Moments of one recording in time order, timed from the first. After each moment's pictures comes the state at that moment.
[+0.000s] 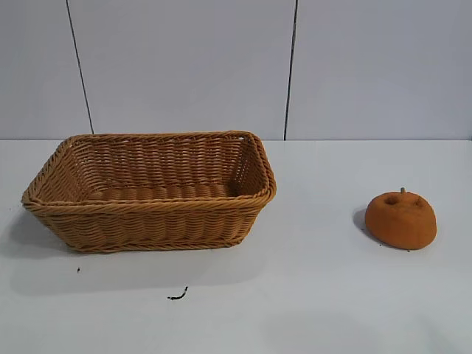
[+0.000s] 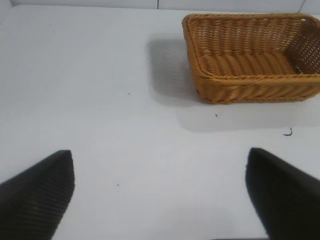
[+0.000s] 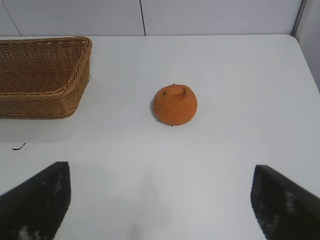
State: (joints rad) left arm -0.03 -0.01 -0.50 0.00 1.06 -0.04; right arm 0.04 0.00 -0.49 0.06 1.02 -0.02
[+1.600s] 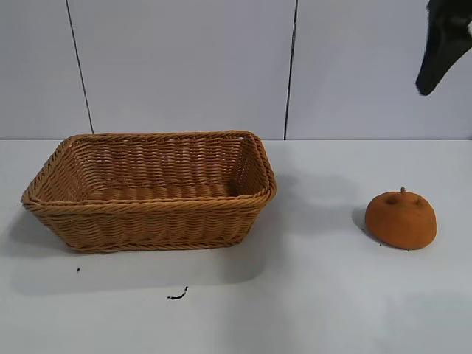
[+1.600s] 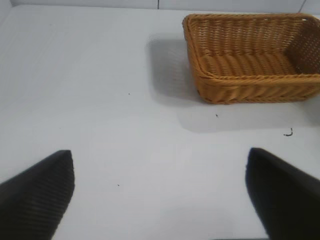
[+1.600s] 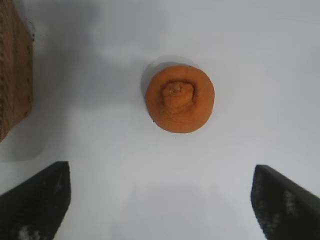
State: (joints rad) left arm -0.03 -0.01 -0.50 0.00 1.06 -0.04; right arm 0.04 1.94 -1.45 0.08 1.05 0.01
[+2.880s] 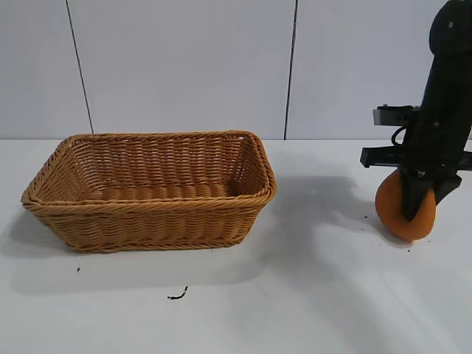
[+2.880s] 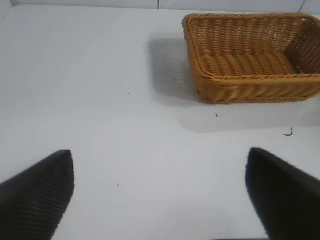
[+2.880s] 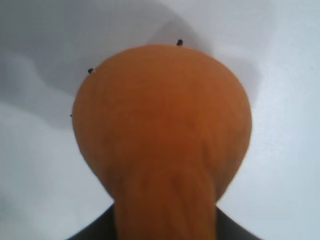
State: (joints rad) left arm -0.03 -0.01 -0.50 0.00 1.06 -0.04; right arm 0.04 1.92 -1.46 0.04 1.00 0.01
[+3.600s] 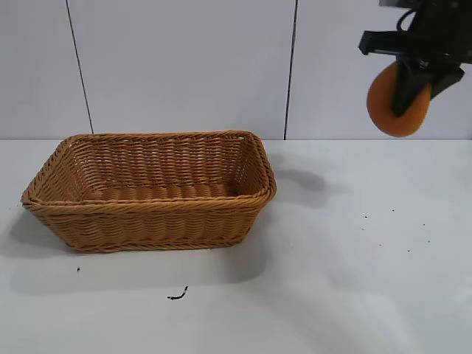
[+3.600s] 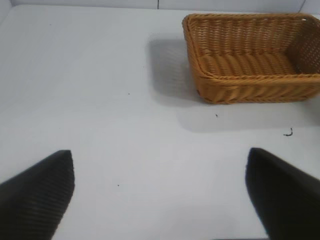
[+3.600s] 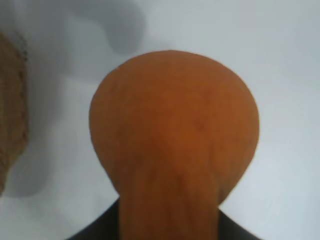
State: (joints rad) left arm -0.03 -0.01 -0.50 0.00 1.06 -0.04; right arm 0.33 1.97 -1.79 0.08 1.07 0.02
